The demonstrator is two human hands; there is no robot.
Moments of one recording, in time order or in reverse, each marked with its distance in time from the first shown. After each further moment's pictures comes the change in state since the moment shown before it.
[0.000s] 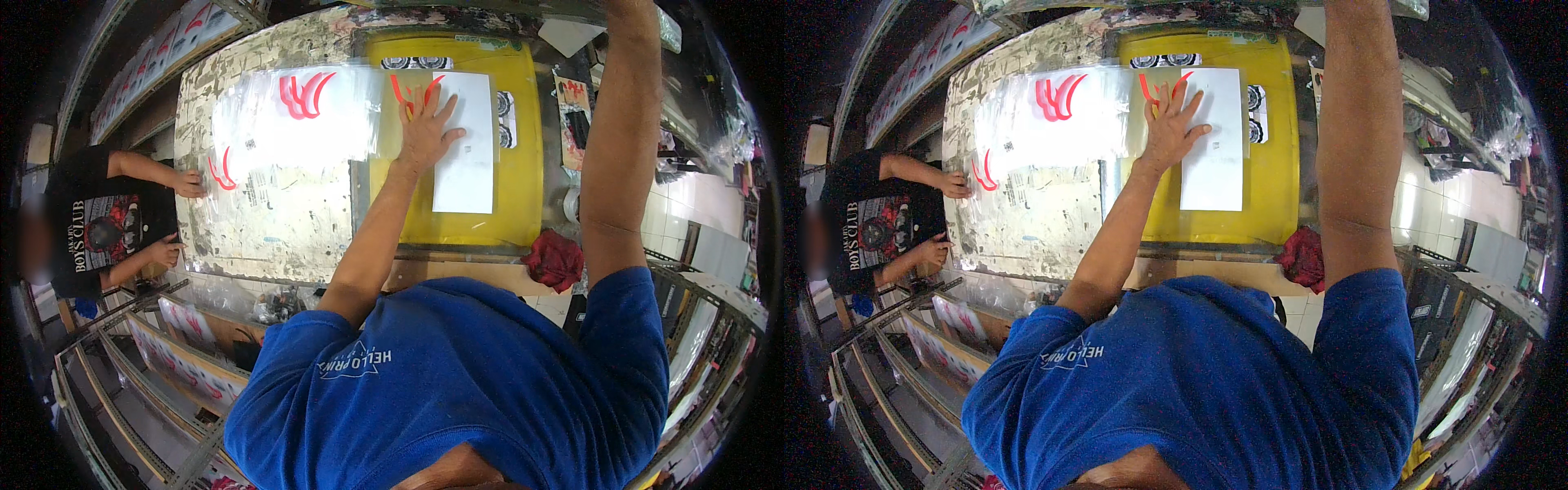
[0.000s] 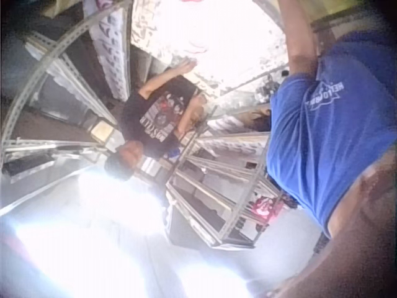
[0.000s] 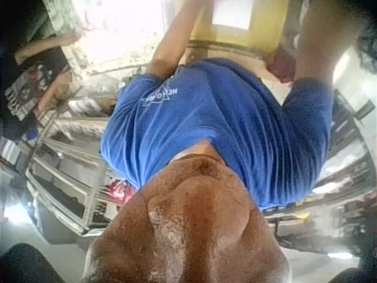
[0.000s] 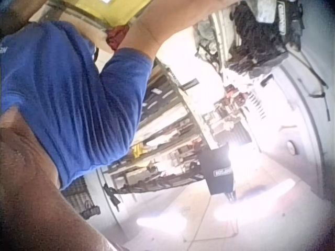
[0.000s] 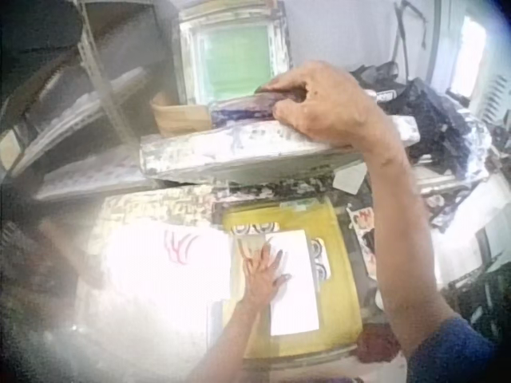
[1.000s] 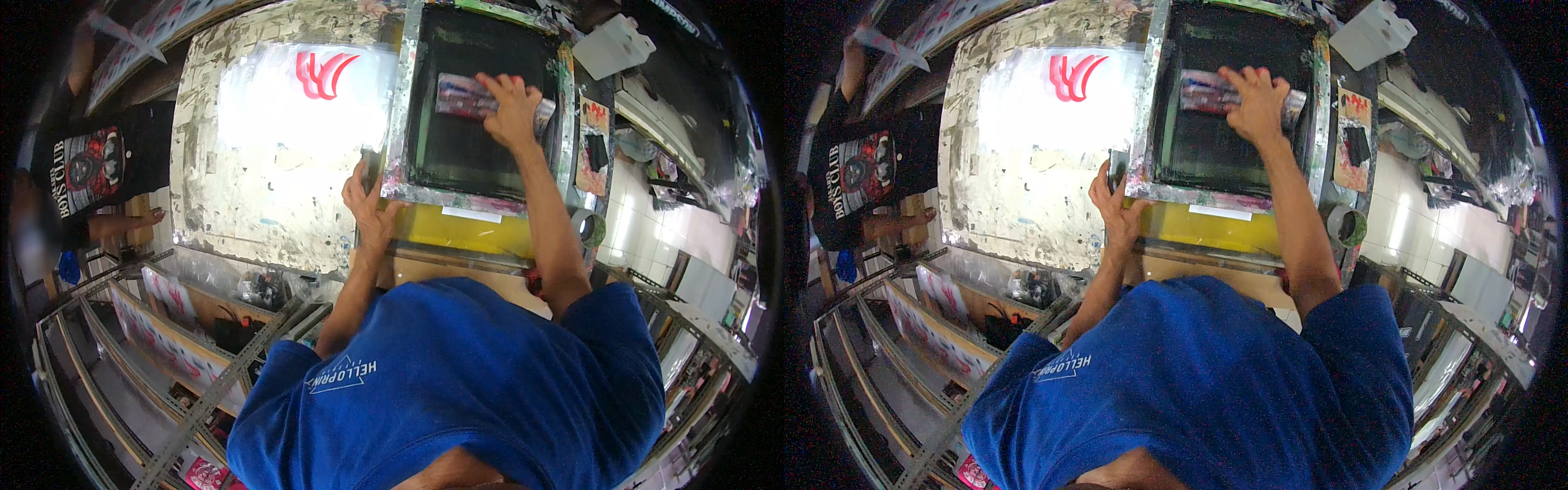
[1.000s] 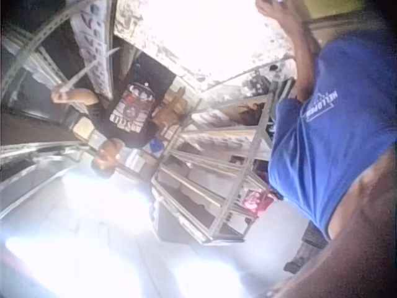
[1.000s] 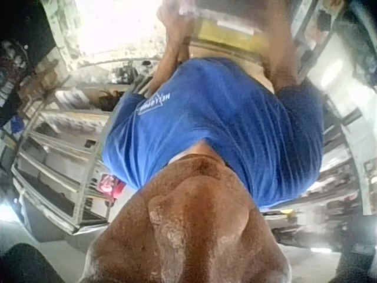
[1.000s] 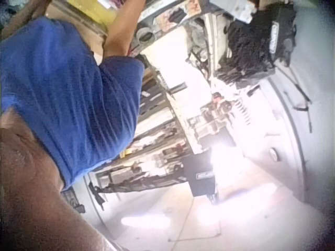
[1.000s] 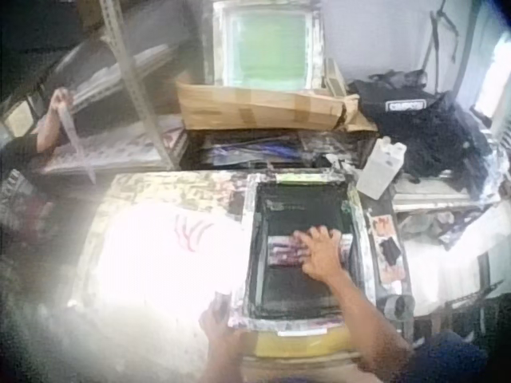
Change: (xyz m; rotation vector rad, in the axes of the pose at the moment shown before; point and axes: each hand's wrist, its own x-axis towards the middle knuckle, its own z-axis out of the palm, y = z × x) left_hand -0.173 -0.009 -0.057 -0.205 0.332 -0.406; right_hand -0.209 0.093 0.242 -0.226 -0.170 0.043
